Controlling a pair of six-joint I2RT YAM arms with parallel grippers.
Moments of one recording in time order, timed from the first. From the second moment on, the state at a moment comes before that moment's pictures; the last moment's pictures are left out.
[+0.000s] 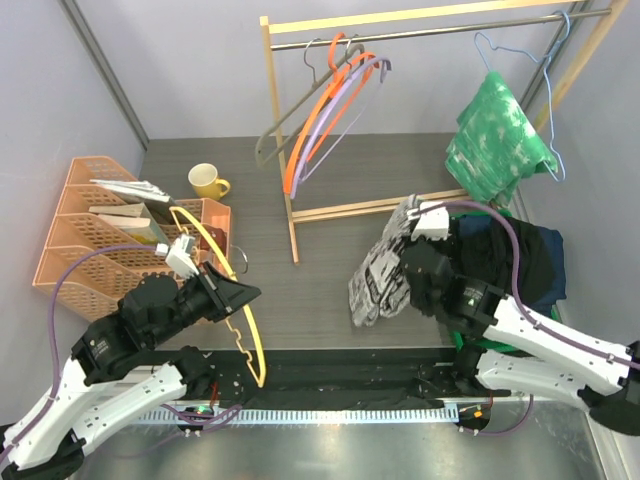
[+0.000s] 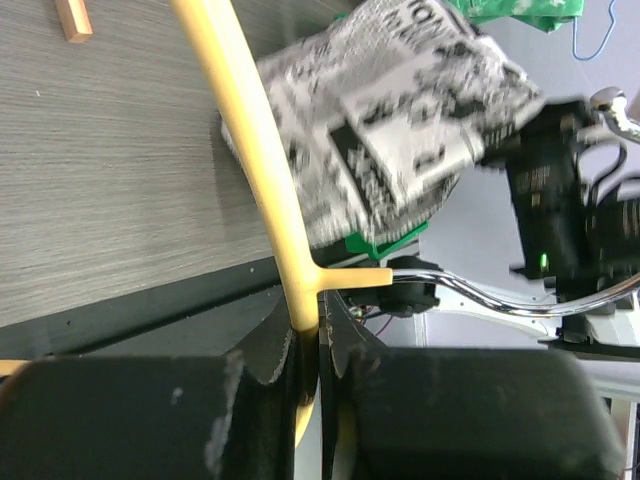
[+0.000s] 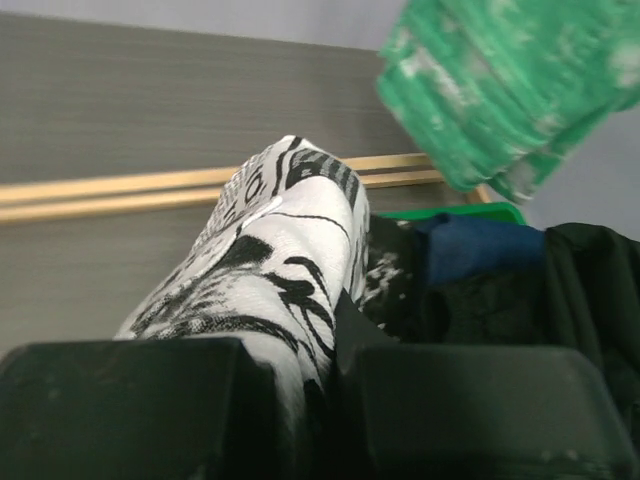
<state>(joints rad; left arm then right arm) -0.86 0.44 0.89 -0.82 -0.12 -1.09 1.04 0.86 0.78 -0.27 1.14 0.14</state>
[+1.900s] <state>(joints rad) -0.86 0.57 0.84 -0.68 0.11 -1.02 0.10 1.22 1.18 -0.82 0.68 0.32</state>
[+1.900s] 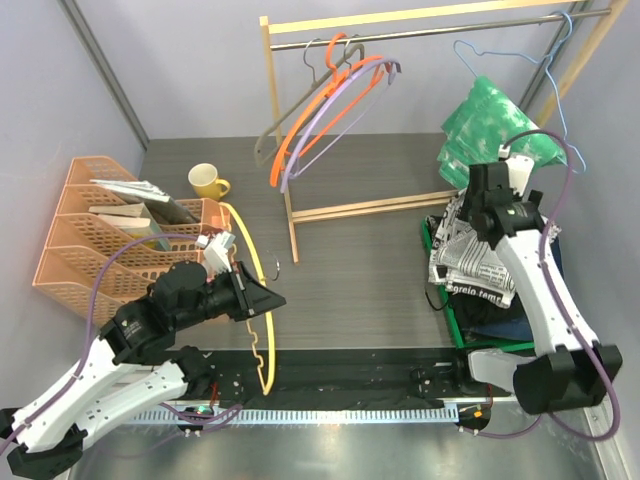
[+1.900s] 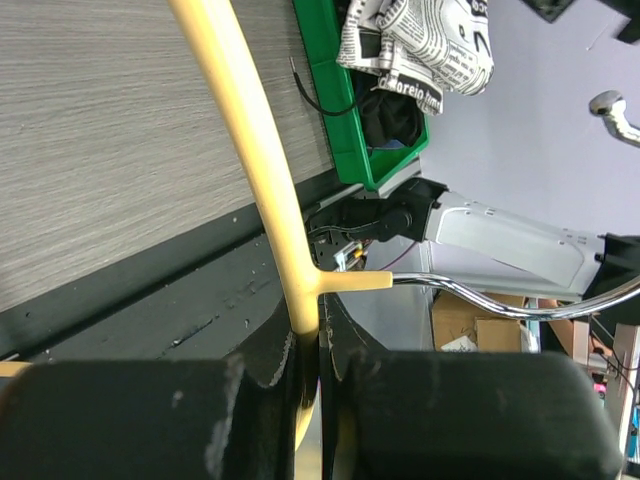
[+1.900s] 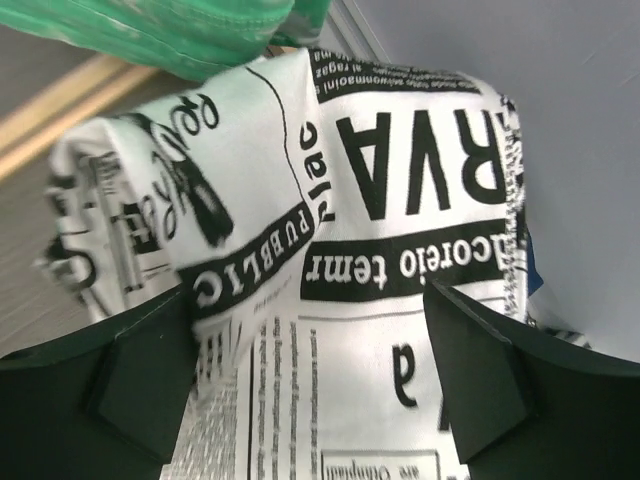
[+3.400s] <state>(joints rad) -0.86 0.51 0.80 -0.61 -0.23 -1.37 1.47 1.17 0.73 0.14 -0.04 0.43</state>
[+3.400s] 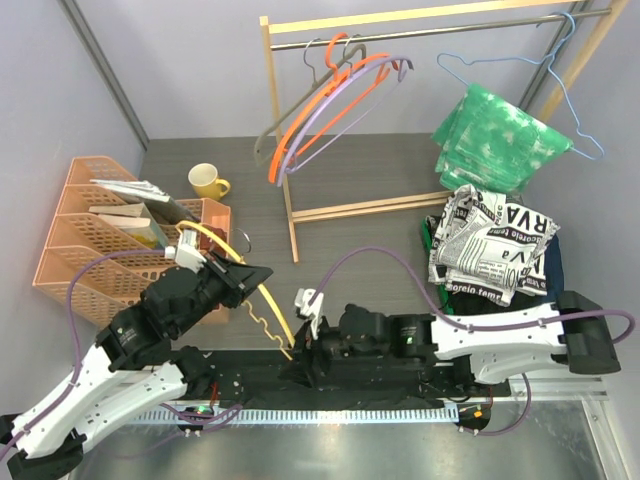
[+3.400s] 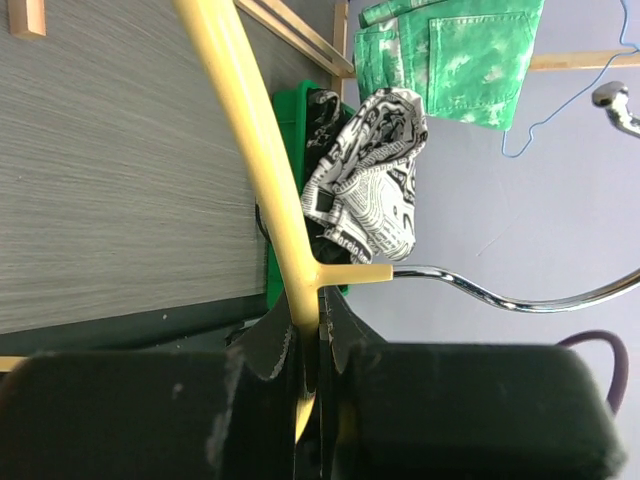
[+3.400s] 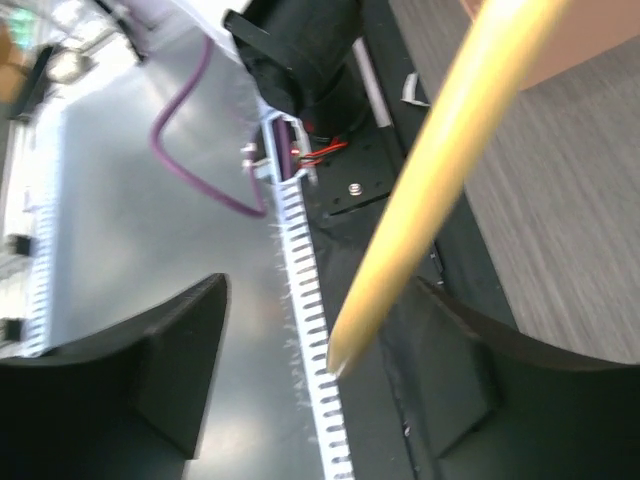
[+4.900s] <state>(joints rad) -0.86 0.48 0.84 -0.54 -0.02 -1.00 1.67 0.83 0.77 -0.74 0.83 1.11</state>
